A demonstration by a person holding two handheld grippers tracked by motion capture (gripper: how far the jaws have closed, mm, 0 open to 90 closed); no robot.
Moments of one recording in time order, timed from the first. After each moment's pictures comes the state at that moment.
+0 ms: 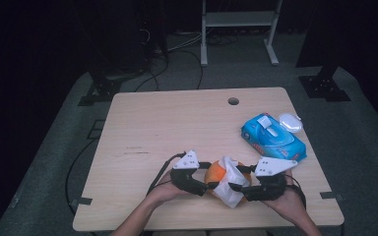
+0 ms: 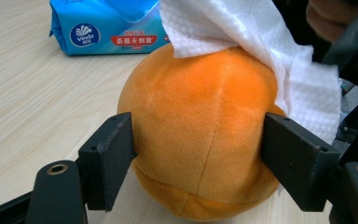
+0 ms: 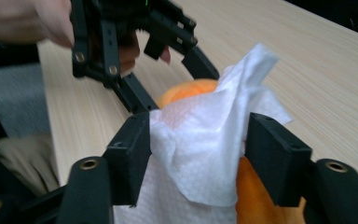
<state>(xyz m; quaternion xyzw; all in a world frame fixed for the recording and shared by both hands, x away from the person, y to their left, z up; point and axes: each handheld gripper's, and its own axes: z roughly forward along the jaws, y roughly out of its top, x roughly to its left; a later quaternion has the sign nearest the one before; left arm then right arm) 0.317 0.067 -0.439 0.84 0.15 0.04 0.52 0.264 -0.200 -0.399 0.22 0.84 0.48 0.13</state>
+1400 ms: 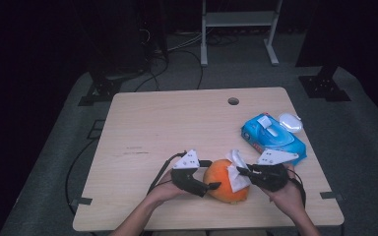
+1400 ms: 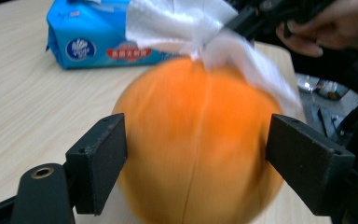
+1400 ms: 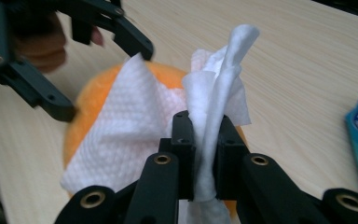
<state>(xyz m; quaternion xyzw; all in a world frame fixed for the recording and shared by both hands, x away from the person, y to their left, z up) 0.314 0.064 -0.433 0.83 0.14 0.04 0.54 0.283 -0.211 -0.405 0.31 0.82 0.45 0.15</state>
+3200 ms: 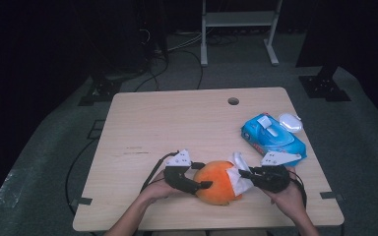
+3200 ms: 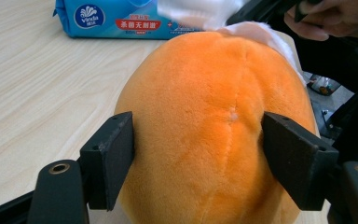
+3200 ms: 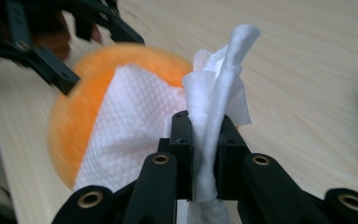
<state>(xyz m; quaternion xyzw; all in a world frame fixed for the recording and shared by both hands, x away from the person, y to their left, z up) 0.327 0.088 -0.448 0.84 0.16 0.01 0.52 0.286 -0.222 -0.420 0.33 0.81 0.46 0.12</state>
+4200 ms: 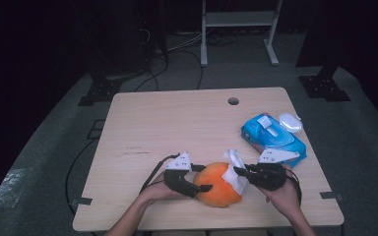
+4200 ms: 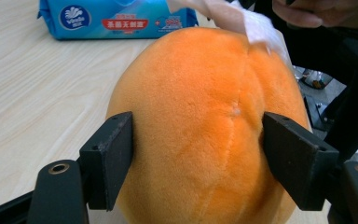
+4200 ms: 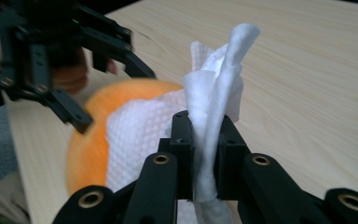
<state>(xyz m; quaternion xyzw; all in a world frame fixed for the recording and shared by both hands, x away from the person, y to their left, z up) 0.322 0.088 -0.452 0.84 0.13 0.01 0.52 0.287 -0.211 -0.411 0.32 0.80 0.49 0.11</state>
